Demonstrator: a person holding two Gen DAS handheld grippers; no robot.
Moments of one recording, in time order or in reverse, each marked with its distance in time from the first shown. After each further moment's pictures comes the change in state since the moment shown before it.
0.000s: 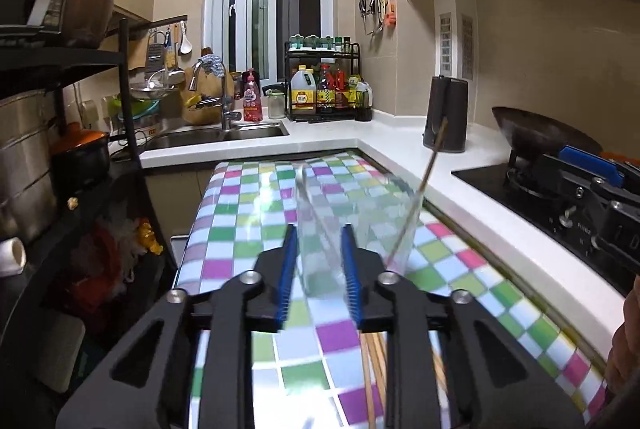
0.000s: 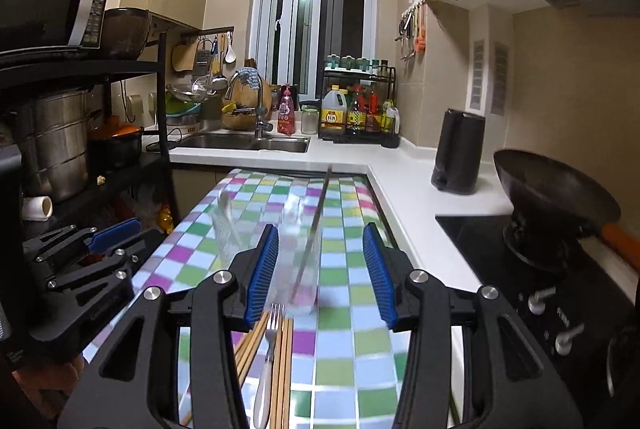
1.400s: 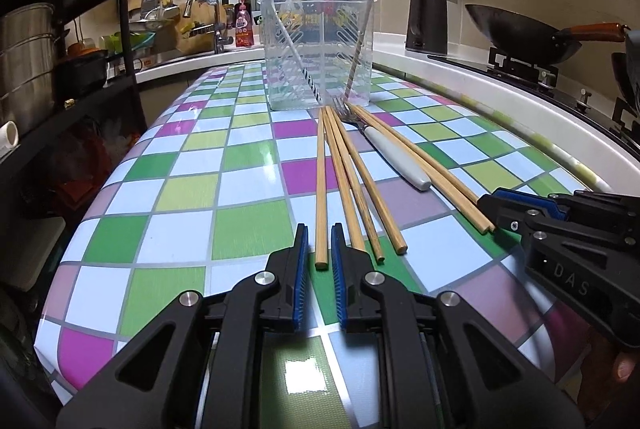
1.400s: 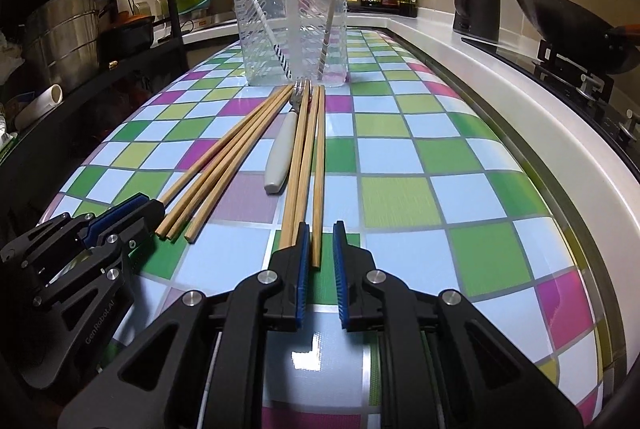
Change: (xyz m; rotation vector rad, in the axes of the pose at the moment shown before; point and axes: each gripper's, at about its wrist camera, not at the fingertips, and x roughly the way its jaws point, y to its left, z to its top) left arm -0.028 -0.040 -0.173 0.011 0.178 -0.009; right arm 0.012 0.013 -0.183 0.038 0.355 0.068
